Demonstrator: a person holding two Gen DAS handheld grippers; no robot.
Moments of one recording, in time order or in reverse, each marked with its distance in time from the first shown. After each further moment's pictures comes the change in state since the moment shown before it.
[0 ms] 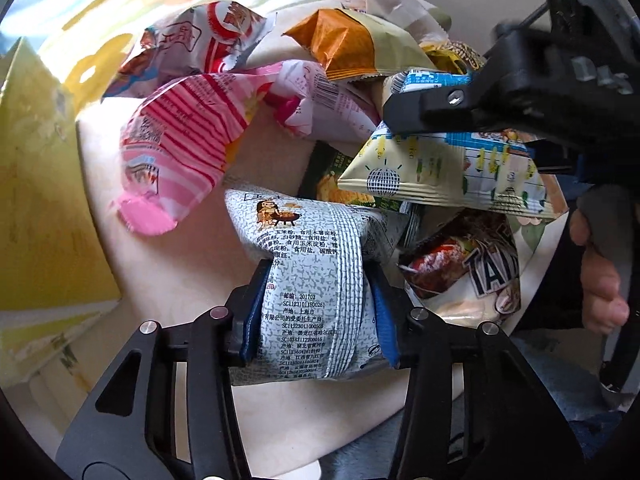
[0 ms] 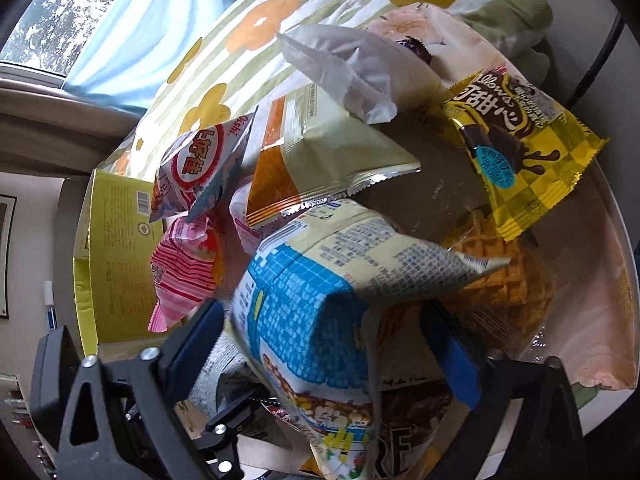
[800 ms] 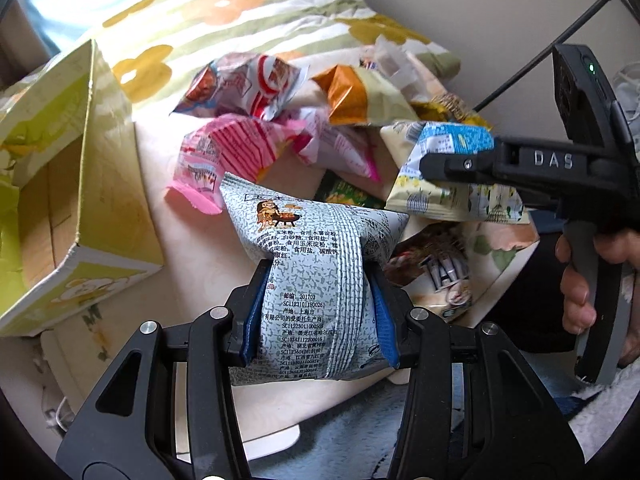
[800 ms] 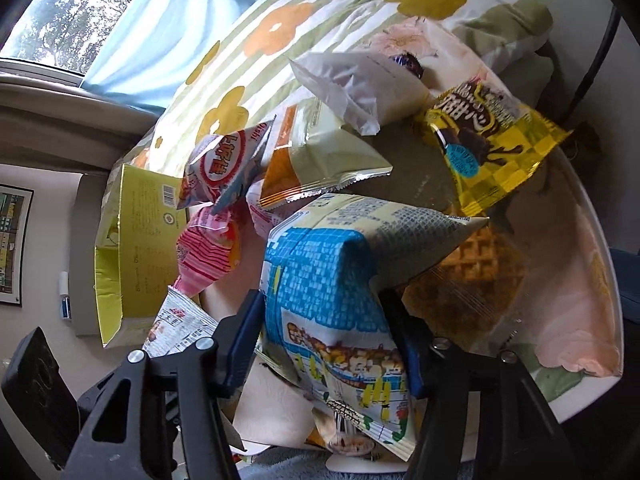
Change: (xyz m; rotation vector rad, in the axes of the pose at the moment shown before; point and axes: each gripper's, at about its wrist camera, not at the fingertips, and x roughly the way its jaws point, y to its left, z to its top) left arm -0.074 -0.001 -0.011 -0.093 -0.111 0.031; right arm -0.029 0.002 -0.015 -0.025 -0.020 0.053
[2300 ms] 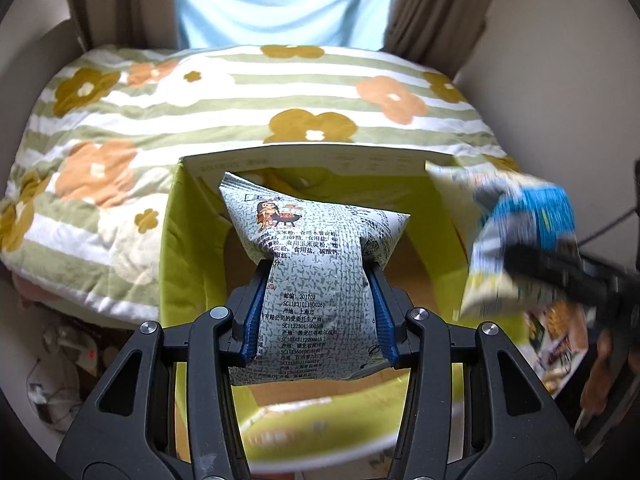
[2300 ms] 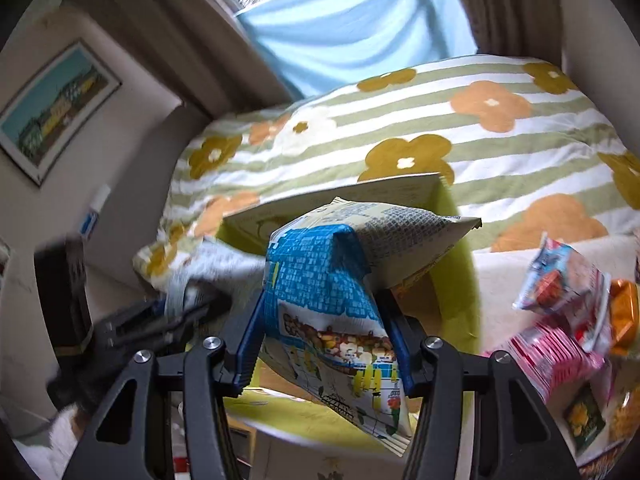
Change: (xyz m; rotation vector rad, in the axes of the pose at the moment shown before) left arm -0.104 0.359 0.012 -0.317 -0.281 0.145; right arm 0.087 0.345 -0.026 -0.519 -0.146 0.101
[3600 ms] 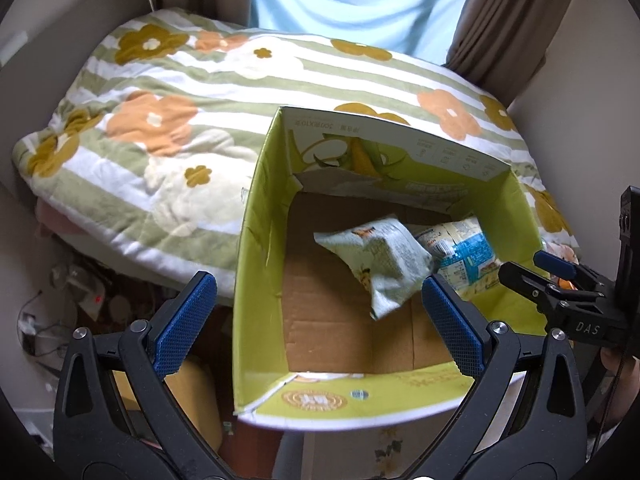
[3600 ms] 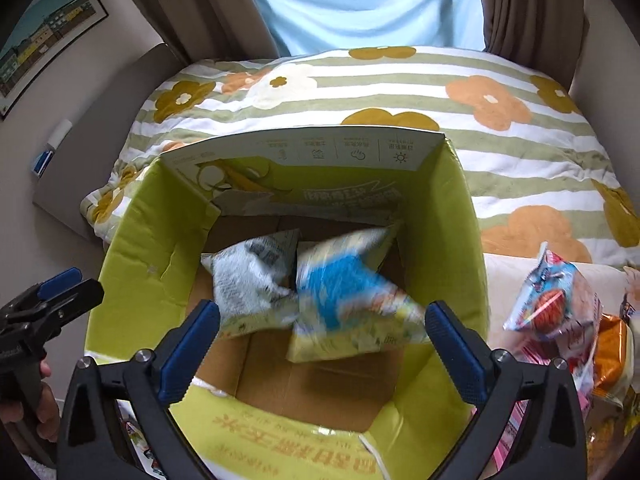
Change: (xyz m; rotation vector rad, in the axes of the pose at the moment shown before) left arm -0.029 0.043 -0.048 -0.192 -0.018 0.111; right arm 0.053 -0.009 -0.014 -0.133 0.107 -0.165
